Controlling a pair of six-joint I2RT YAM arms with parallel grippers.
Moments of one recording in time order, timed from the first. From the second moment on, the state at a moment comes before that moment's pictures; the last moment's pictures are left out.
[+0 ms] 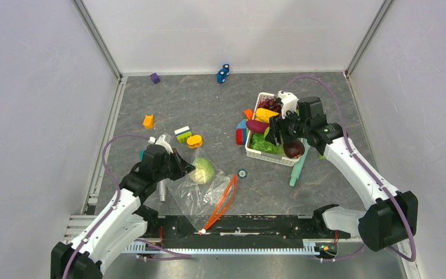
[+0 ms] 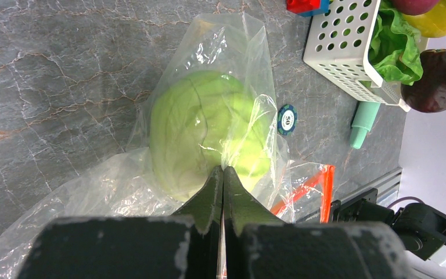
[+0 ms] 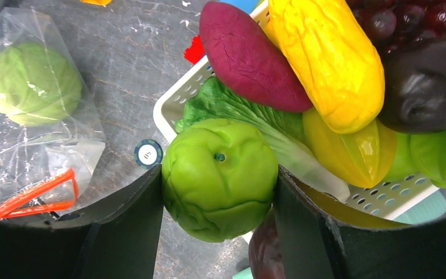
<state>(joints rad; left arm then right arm) -0.41 0.72 0.42 -0.36 0.19 -0.79 0.32 1.21 1.00 -0.50 -0.36 -0.04</state>
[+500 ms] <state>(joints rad) -0.41 0.72 0.42 -0.36 0.19 -0.79 0.35 1.23 0.99 -0.48 -0.22 -0.04</state>
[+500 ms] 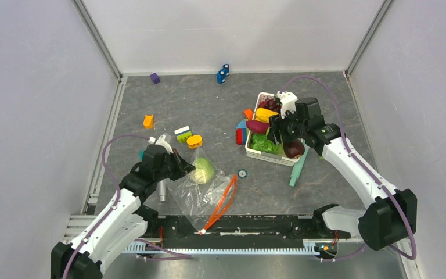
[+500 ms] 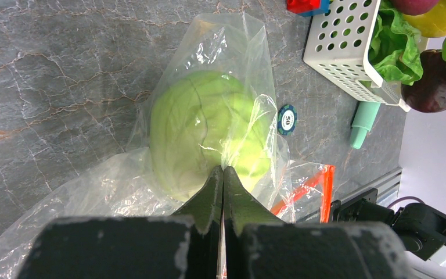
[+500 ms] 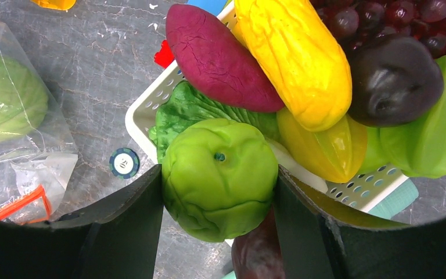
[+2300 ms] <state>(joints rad) -0.41 0.86 0.48 -0.33 0.21 -0.69 0.04 1.88 1.58 -0.47 -0.26 -0.10</state>
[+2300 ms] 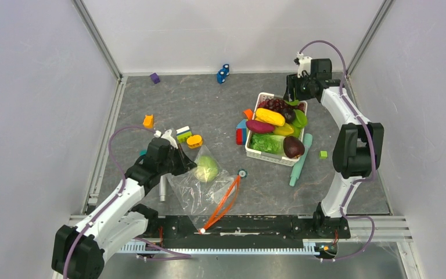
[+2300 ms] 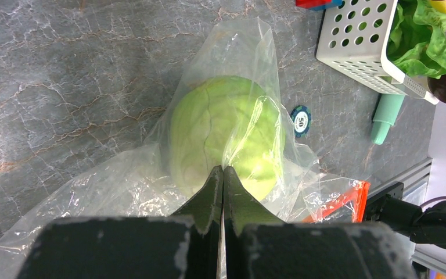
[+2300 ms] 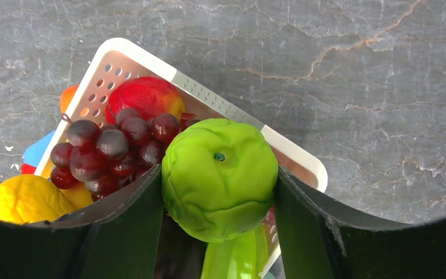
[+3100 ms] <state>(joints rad) -0.41 0.86 0.48 -0.32 0.21 -0.69 0.04 1.88 1.52 -0.43 -0.17 -0.10</state>
